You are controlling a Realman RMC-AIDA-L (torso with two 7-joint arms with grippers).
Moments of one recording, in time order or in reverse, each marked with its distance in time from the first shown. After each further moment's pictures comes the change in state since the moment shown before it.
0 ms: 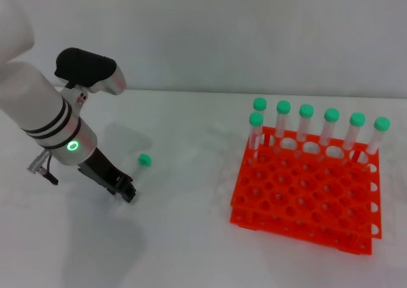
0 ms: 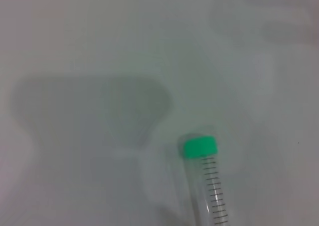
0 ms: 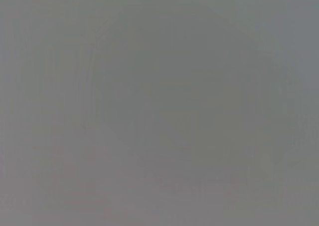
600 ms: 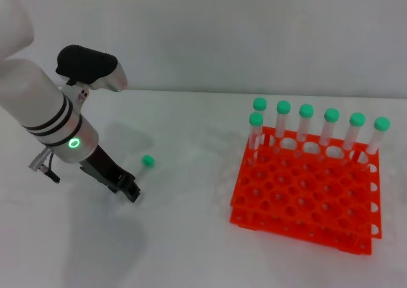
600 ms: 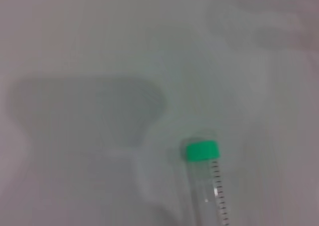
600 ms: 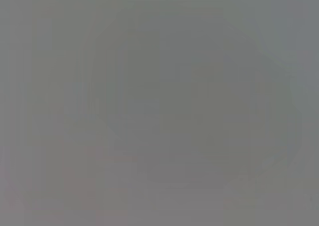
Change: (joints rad) left arm -0.008 0.003 0.000 -0.005 -0.009 0.020 0.000; right arm -0.012 -0.001 0.001 0.001 0.000 0.001 0.000
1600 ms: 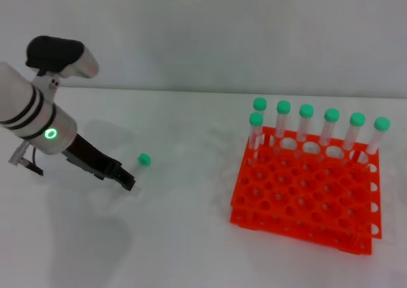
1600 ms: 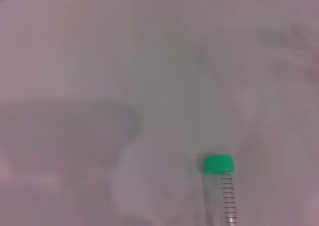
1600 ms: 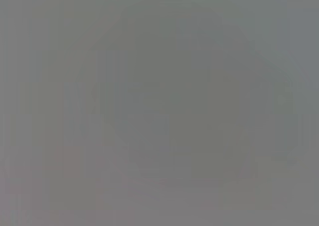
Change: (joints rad) left arm 0.054 0.061 0.000 -0.022 -0.127 0.041 0.058; right arm -0.005 0.000 -0.002 -0.001 0.000 -0.006 -0.002
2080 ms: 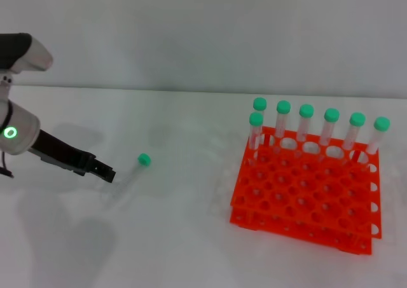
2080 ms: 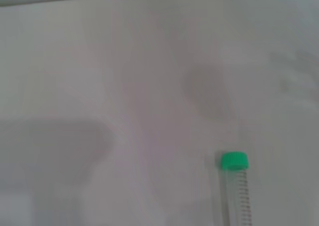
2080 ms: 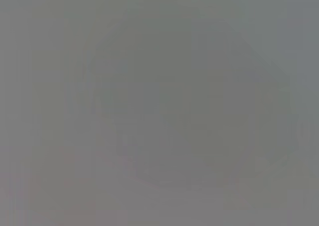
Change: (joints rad) left arm 0.073 0.029 0.000 -0.134 -0.156 0.133 0.083; right arm -0.007 0.000 0.003 -0.002 0.000 -0.002 0.000
